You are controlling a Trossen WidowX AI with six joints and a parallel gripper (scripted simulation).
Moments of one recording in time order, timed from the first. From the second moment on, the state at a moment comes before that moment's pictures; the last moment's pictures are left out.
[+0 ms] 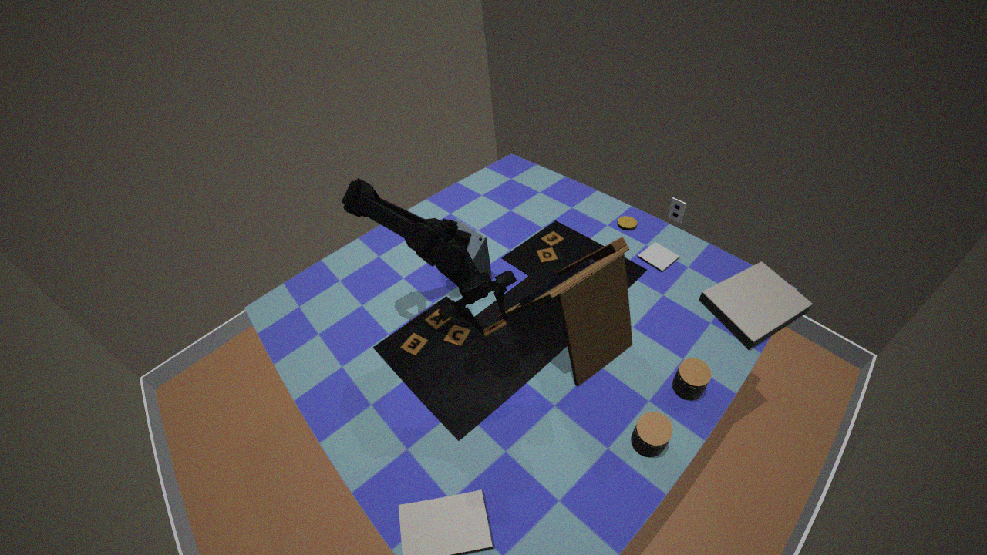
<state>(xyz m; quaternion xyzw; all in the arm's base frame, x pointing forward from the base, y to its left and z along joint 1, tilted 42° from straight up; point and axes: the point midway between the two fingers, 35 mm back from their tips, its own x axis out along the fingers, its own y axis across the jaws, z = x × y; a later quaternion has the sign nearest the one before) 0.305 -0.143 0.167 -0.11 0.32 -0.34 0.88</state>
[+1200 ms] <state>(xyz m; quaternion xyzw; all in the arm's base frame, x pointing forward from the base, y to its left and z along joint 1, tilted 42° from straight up) 0.303 -0.128 0.178 -0.29 0.31 -0.26 0.87</state>
